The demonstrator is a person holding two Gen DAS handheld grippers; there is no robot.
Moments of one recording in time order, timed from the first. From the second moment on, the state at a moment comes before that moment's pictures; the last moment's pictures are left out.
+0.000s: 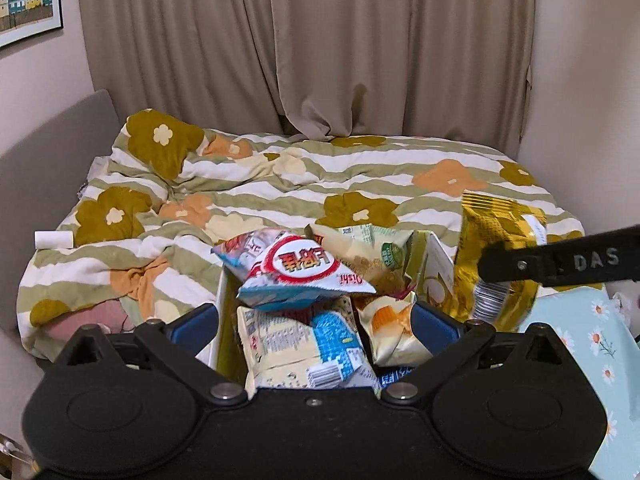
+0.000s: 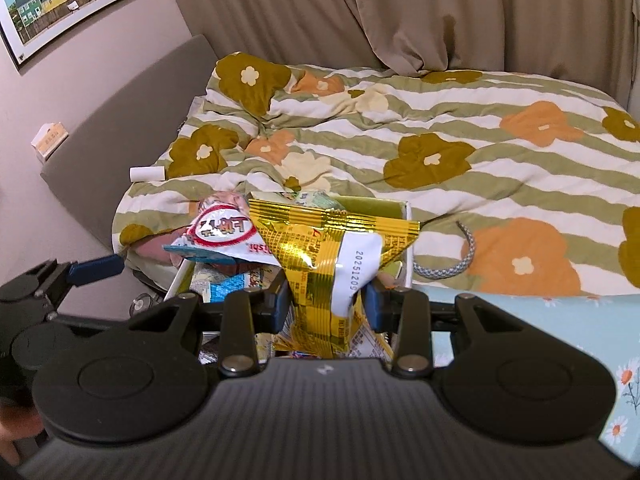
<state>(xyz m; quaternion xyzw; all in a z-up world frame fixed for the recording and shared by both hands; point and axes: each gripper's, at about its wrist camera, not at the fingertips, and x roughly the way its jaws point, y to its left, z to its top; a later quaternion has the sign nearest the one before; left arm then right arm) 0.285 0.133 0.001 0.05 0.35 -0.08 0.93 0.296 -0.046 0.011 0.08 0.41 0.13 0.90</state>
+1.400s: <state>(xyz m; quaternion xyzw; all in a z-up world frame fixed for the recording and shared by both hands) 0.087 0.049 0.044 0.05 0.30 -0.09 0.95 0.043 -0.150 0.053 0.06 0.32 -0.03 0.94</state>
